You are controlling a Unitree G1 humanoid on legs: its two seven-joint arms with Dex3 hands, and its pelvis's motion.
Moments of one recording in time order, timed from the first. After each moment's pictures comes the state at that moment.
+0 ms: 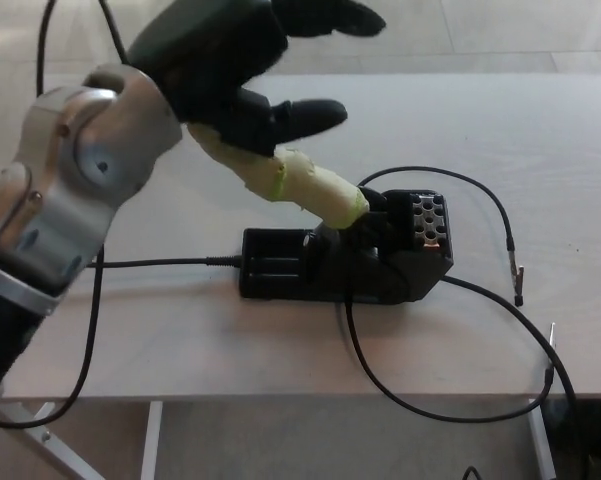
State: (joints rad) left_arm -0.75 0.59 -0.49 0.01 0.30 0.05 -0.31; right_arm -0.04 -0.84 -0.51 1.21 0.12 -0.09 0.21
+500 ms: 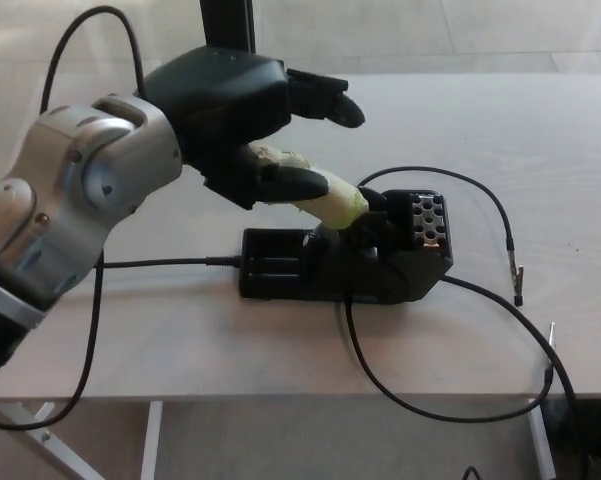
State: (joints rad) left_arm -0.75 0.67 -0.54 0.00 0.42 0.04 -0.48; right_arm -0.06 -0.85 -0.49 1.21 0.12 -0.09 0.21
